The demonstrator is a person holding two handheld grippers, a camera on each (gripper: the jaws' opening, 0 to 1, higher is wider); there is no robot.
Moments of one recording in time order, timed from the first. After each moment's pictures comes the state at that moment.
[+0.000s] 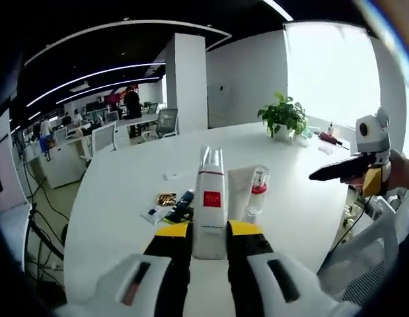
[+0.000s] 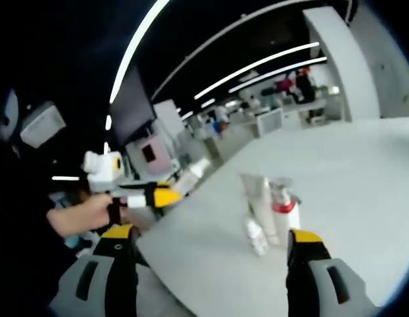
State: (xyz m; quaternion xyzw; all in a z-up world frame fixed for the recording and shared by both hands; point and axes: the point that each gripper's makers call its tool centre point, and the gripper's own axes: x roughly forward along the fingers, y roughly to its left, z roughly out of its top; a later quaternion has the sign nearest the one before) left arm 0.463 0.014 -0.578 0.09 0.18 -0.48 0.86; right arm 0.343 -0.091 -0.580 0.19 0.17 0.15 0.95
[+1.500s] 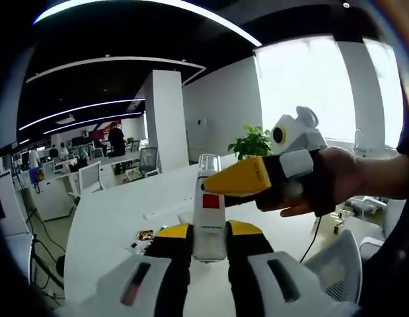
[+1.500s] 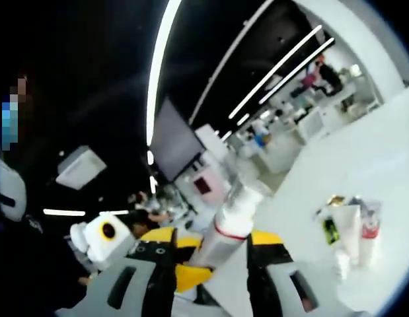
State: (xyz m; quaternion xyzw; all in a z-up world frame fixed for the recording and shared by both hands) left arm 0.374 0.005 -0.502 0.08 0.07 -0.54 0.84; right arm 0.380 -0.010 -0.487 0.31 0.09 0.27 0.91
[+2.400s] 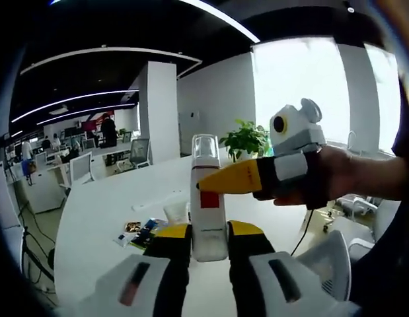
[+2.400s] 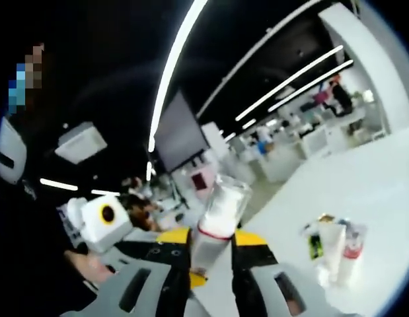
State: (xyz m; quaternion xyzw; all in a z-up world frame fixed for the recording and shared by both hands) left arm 0.358 -0.005 -0.516 0.08 0.11 -0.56 0.82; right arm 0.365 -0.013 -0.486 0.21 0.07 0.28 0.93
